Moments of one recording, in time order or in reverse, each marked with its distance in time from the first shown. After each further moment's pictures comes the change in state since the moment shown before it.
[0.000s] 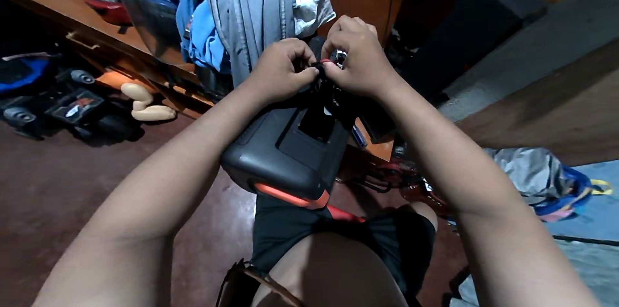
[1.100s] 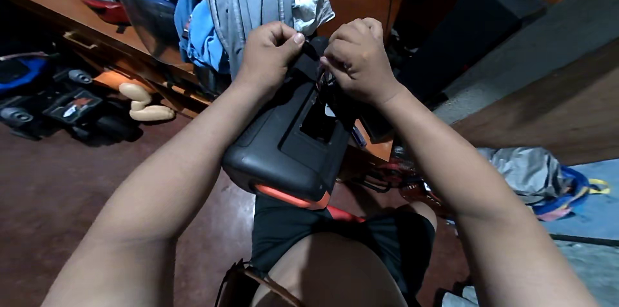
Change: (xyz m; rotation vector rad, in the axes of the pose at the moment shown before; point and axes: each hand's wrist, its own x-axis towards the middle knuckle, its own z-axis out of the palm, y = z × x) left_hand 0.003 0.018 -0.004 -0.449 0.294 -0.306; right_hand -0.012 0.010 0.011 -0.158 0.215 -0.239
